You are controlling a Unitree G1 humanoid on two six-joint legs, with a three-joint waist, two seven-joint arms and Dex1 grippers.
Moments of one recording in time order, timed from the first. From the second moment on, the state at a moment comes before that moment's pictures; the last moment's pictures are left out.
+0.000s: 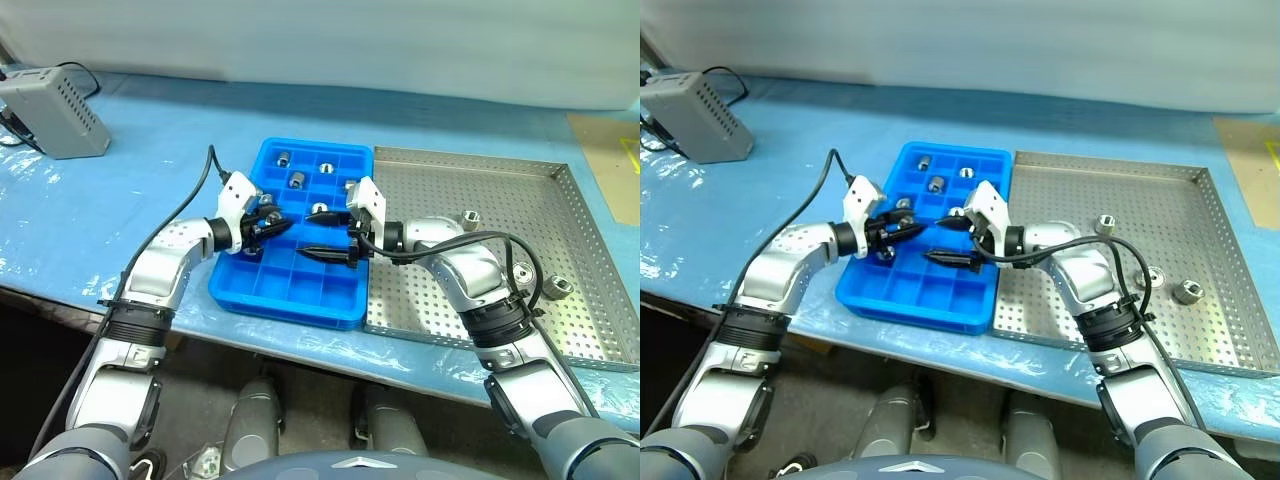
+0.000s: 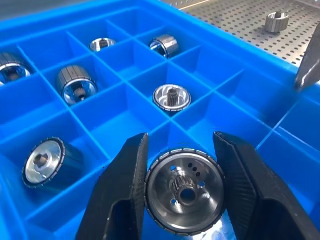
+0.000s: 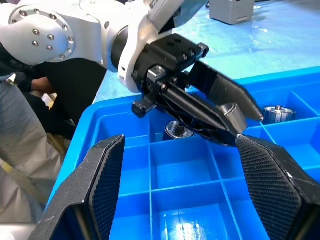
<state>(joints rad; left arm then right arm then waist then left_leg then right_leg) -0.57 0.42 -0.08 0.17 -0.26 0.44 -0.82 -0.61 -0.39 0.25 0.02 0.36 0.49 0.98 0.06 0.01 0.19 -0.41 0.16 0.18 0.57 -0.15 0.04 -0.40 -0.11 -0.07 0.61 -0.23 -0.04</state>
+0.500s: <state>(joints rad) -0.60 0.38 -0.12 0.28 -0.19 0.38 -0.81 -0.58 -0.39 0.25 -0.02 0.36 0.50 0.95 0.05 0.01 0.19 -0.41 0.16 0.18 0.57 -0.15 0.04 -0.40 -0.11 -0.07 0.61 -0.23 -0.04</state>
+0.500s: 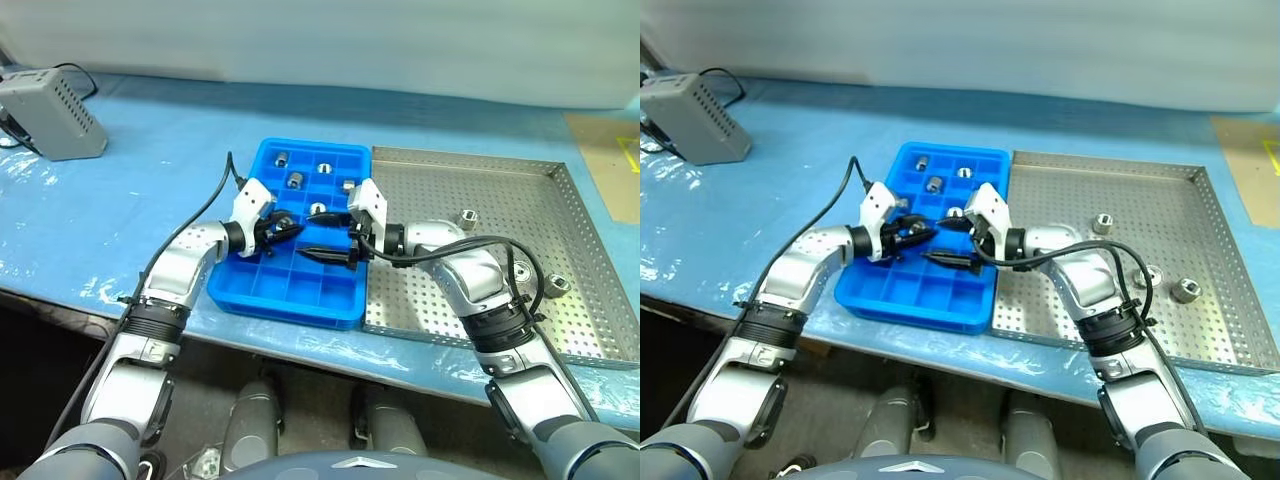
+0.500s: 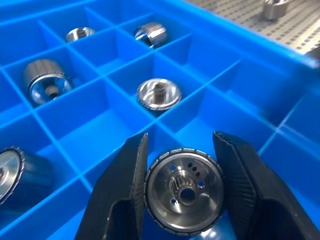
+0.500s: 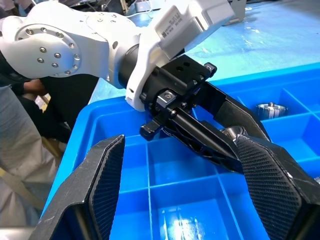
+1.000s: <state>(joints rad) -0.63 0.36 -0.09 0.29 -0.21 0.38 -0.82 -0.58 -0.40 0.24 -0.02 0.36 0.50 0.94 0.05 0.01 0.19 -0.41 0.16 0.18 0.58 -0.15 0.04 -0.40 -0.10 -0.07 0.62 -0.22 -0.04</state>
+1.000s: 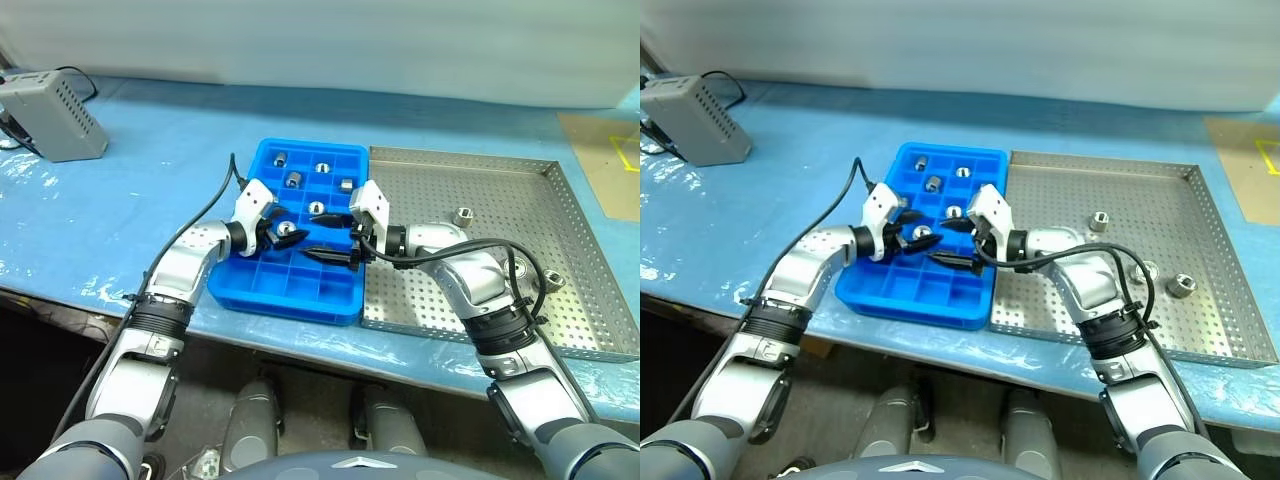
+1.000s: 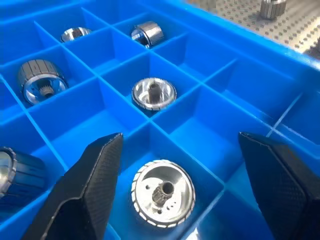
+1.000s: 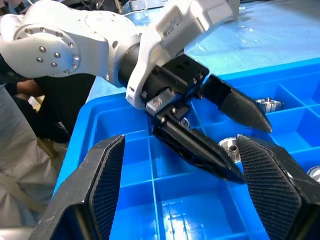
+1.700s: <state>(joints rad) -1.02 0.11 -0.21 0.71 -0.15 0.12 -0.99 -0.36 -0.65 -0.14 -0.17 0.39 0.58 0.79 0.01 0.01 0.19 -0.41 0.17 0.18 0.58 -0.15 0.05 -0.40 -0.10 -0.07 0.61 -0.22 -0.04</state>
